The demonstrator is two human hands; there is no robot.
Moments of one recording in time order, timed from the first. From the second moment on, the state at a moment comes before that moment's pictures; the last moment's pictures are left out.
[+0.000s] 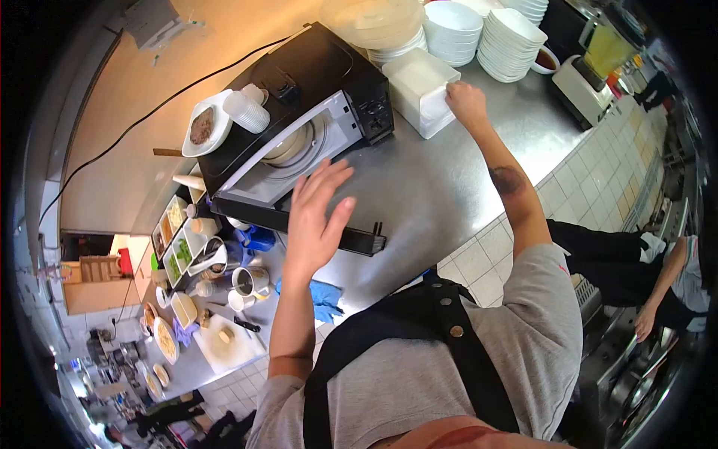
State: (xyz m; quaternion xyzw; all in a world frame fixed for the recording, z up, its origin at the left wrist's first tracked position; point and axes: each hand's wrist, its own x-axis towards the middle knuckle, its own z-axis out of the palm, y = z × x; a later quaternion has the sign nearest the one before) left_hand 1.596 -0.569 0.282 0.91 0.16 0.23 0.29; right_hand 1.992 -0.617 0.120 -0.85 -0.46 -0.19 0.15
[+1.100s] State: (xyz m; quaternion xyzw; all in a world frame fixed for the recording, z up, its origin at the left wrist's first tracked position) left_hand 1.663 -0.593 0.231 0.57 0.41 0.33 0.63; right_hand 2.149 -0.446 0.186 -0.75 -0.39 0.21 0.49
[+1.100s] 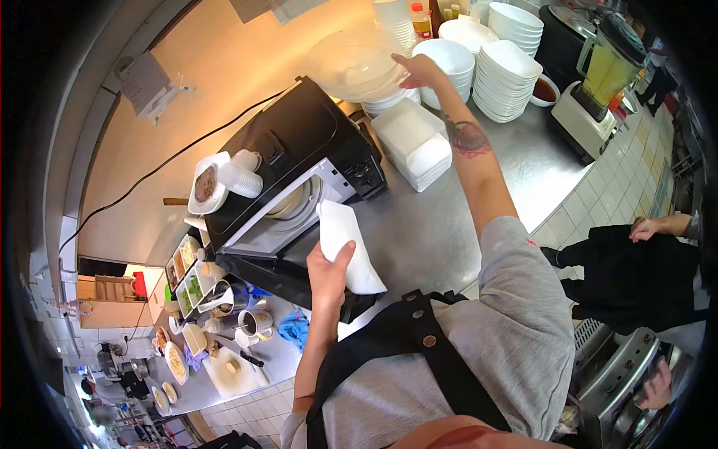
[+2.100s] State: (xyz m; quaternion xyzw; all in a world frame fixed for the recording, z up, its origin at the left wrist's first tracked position) left_hand 1.705 -0.565 0.240 0.49 0.52 0.30 0.64; right_hand 2.462 -0.477 0.183 -0.99 -0.07 0.14 0.00
